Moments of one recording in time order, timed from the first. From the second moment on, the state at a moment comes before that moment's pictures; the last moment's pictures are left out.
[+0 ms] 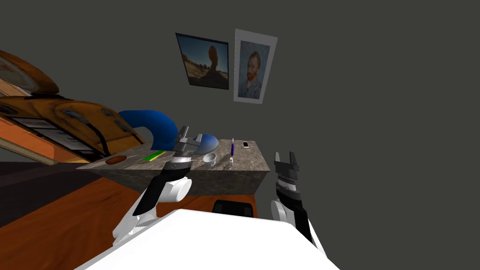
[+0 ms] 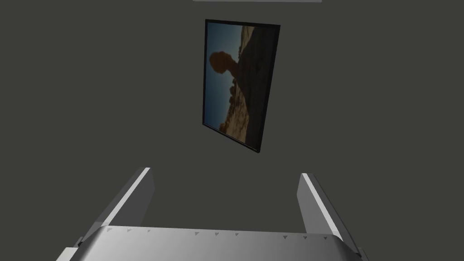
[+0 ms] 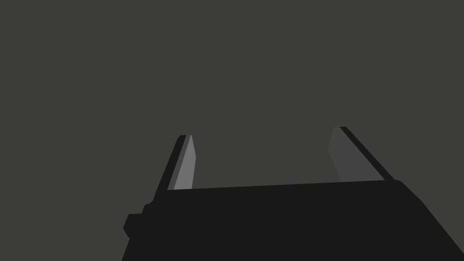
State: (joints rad) left arm 0.40 0.11 0.06 -2.41 0.11 -0.27 0.10; right arm 0.54 -0.01 0.05 -2.21 -0.05 -0.61 -0.15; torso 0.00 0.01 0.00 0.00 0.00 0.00
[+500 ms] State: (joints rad) left arm 0.33 0.15 0.06 -2.41 0.12 -0.15 0.14; right arm 0.54 -0.01 0.05 -2.21 -0.05 -0.61 -0.15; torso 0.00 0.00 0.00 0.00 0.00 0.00
